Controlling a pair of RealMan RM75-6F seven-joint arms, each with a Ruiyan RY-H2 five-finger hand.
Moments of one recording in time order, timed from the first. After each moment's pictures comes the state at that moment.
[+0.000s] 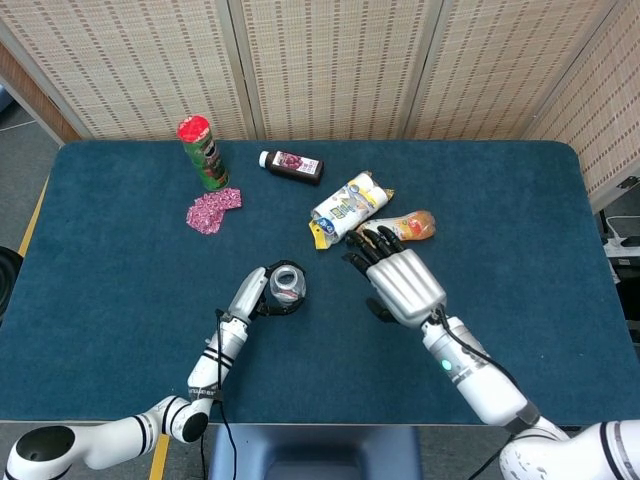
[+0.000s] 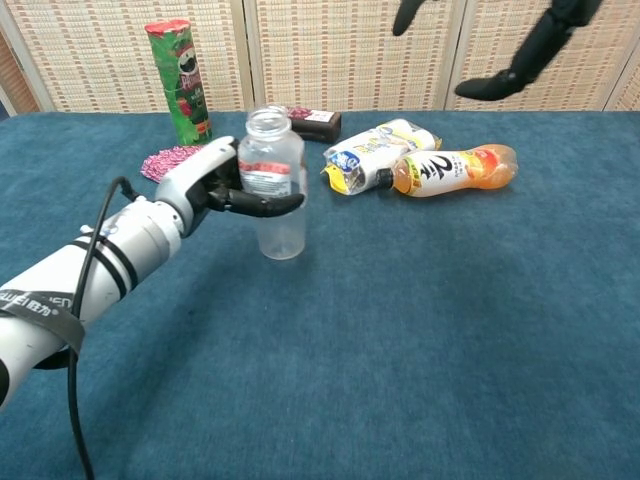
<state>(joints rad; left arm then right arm) -0.74 -1.92 -0.30 -1.12 1.30 1.03 -0.58 0.98 -0.97 0.07 -2.29 -0.83 1.21 -0.64</state>
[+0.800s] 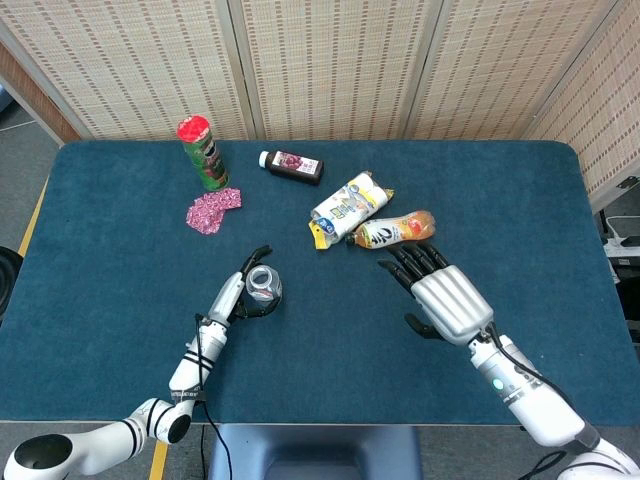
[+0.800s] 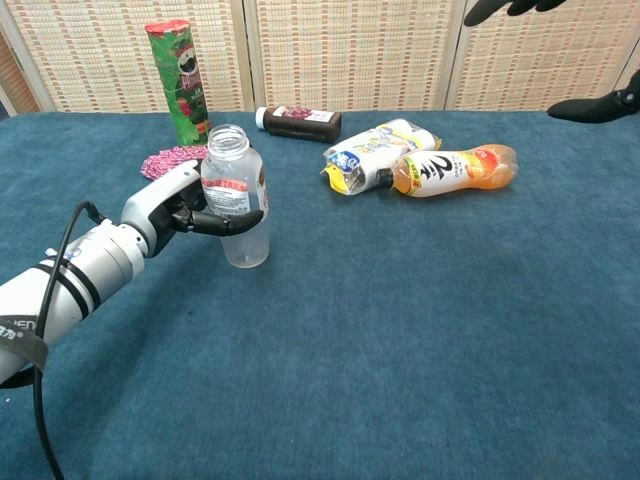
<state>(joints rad) -0.69 -1.92 -0.23 -0.98 1.37 1.04 -0.76 0.75 -0.84 0.02 -2.26 -1.14 1.12 -0.45</state>
